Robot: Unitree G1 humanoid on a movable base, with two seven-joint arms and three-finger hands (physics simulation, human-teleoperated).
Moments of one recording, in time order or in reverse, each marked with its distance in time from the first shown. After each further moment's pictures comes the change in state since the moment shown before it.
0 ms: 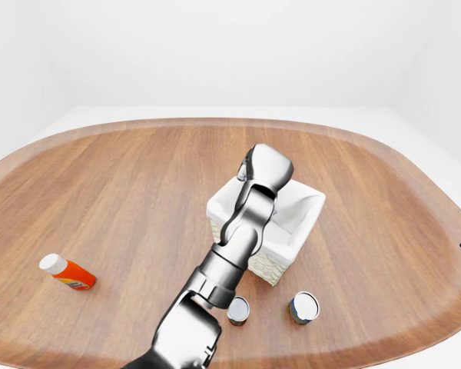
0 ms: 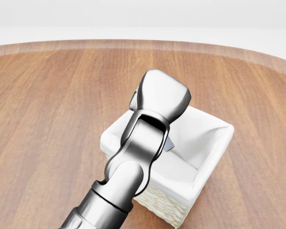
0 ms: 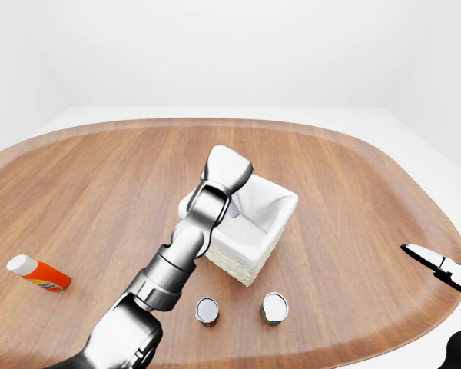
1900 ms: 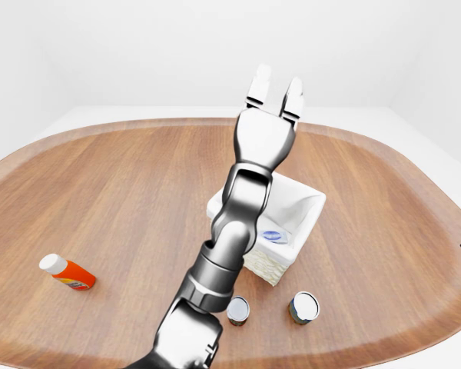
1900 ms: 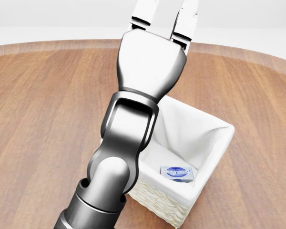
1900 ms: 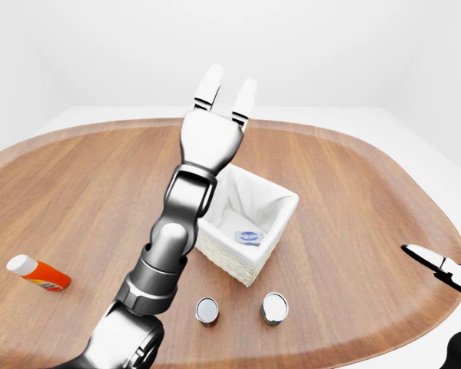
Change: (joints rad) left arm 0.001 -0.022 0.077 -0.258 0.014 0.000 0.077; right arm 0.002 0.002 -0.002 -0.006 0.001 0.000 0.002
